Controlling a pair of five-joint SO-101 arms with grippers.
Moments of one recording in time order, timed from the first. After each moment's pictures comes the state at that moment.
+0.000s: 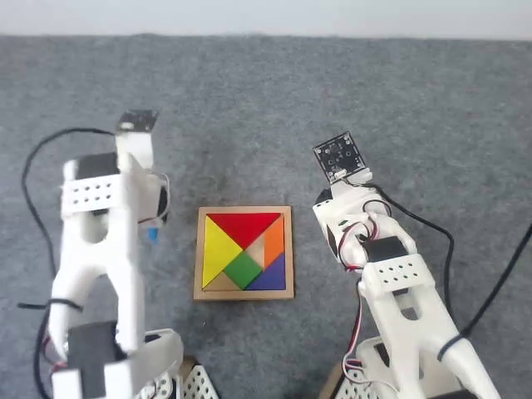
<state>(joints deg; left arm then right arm) -15.5 -13.6 24.8 86.4 -4.9 -17.8 -37.0 64.8 24.2 12.5</state>
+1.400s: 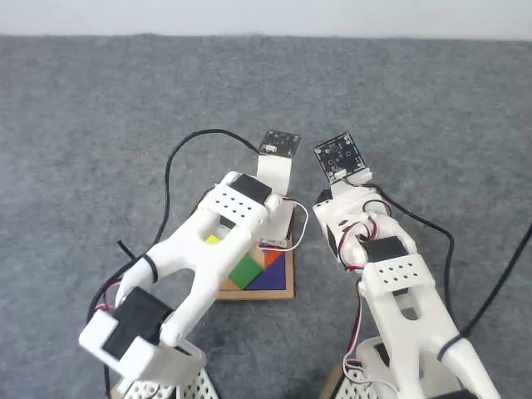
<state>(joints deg) 25.3 1.0 30.2 66.3 22.9 -17.8 -37.0 64.8 24.2 12.5</state>
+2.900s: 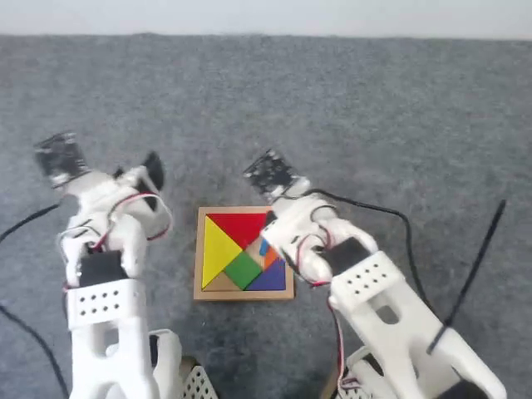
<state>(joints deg) -20.1 -52.8 64.9 33.5 24.4 -38.0 -33.4 56.3 33.5 12.6</state>
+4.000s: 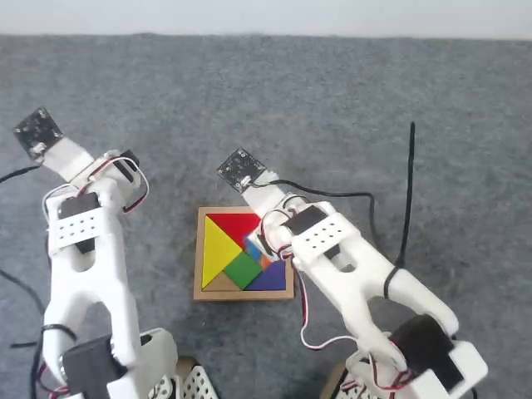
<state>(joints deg) -25.7 -18.2 46.8 34.1 27.3 -39.1 -9.1 41.7 41.2 12.6</state>
